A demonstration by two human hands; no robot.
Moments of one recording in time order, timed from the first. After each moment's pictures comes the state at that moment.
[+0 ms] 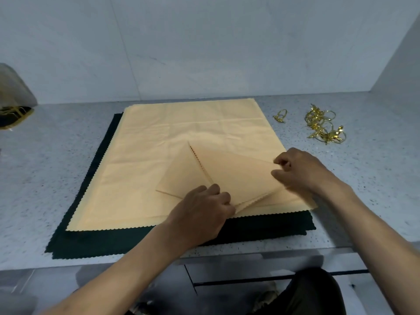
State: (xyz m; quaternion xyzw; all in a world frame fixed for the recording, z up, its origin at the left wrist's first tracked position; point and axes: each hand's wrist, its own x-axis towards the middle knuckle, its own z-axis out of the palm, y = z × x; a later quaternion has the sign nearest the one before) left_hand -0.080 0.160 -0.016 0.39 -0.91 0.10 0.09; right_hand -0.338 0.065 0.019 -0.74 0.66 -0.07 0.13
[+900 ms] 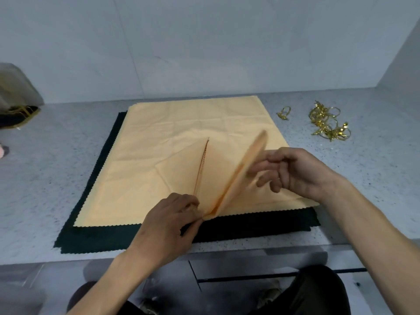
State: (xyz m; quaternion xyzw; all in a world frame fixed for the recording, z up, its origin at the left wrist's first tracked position) left_hand -0.025 0.202 -0.042 0.49 -0.82 0.04 0.29; right_hand -0.309 0.089 0.039 -0.47 0.41 -0.29 0.72
